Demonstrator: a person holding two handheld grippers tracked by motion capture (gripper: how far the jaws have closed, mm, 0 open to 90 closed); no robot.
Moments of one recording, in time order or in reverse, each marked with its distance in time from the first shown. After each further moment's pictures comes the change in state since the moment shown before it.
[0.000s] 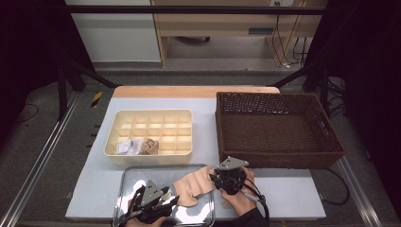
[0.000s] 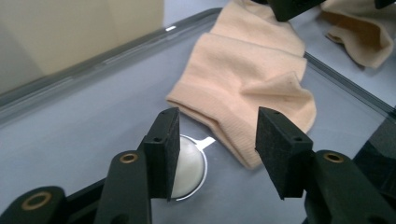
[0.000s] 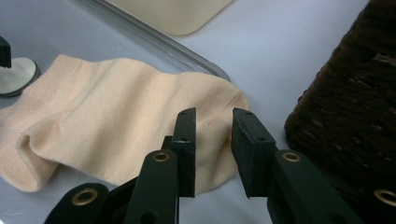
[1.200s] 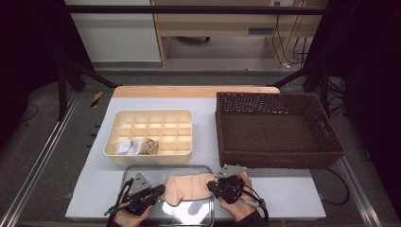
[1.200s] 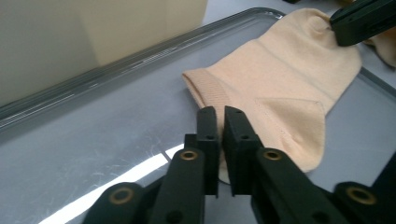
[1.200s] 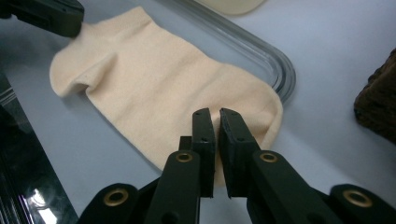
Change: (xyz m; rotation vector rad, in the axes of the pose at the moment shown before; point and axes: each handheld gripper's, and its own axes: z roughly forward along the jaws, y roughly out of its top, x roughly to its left) left arm 0.039 0.000 -0.009 0.009 0.008 -0.034; right arm 0.018 -0.008 -0.010 0.038 0.130 0.004
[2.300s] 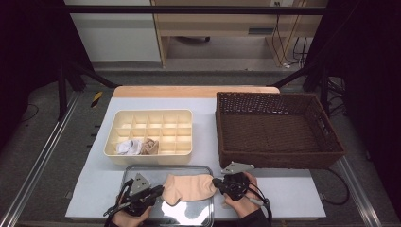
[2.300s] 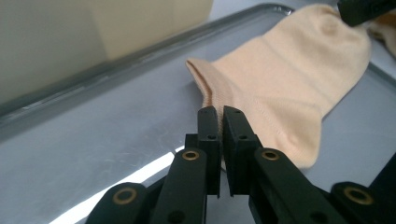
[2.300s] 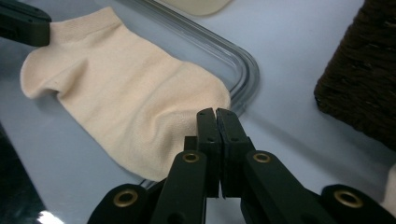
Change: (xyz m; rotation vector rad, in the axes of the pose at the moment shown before) left arm 0.001 0.003 -0.009 0.020 0.014 -0.005; right arm -0.015 -0.005 -0.004 -0.020 -0.028 0.066
